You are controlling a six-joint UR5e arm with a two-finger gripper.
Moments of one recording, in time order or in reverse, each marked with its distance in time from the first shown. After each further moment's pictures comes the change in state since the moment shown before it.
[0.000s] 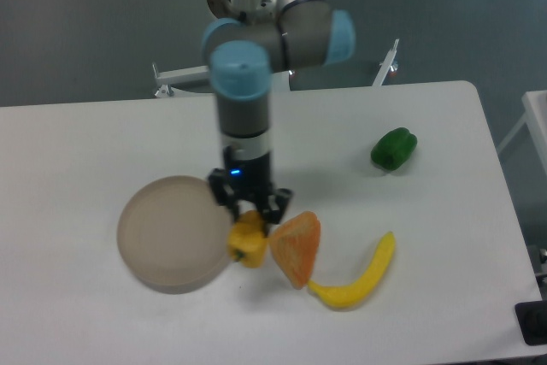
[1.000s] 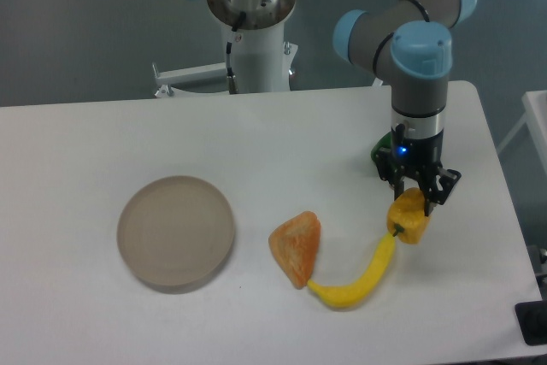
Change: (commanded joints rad) arm 0.206 -0.074 0.063 0.000 0.000 0.344
